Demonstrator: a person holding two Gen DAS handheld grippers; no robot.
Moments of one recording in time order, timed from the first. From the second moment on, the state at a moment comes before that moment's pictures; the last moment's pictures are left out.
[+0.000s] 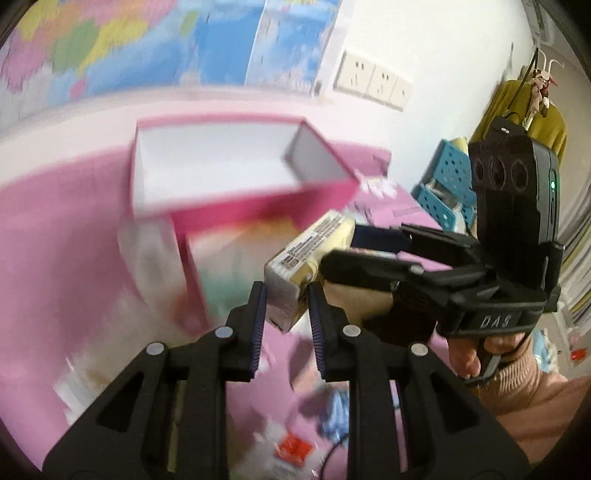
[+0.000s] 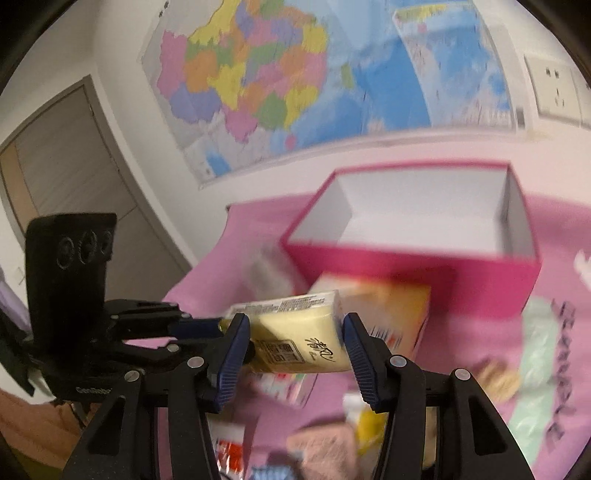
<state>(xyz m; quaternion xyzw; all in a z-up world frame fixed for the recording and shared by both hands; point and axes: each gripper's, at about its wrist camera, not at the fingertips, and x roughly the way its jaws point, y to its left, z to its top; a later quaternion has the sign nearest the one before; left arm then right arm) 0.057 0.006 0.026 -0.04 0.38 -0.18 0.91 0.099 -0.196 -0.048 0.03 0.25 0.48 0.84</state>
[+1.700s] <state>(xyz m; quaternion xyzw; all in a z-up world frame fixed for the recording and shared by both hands) 0.099 -0.060 -0.035 -0.02 0.47 -0.25 0.85 0.191 -0.301 -0.130 0.13 0.40 0.33 0.84</state>
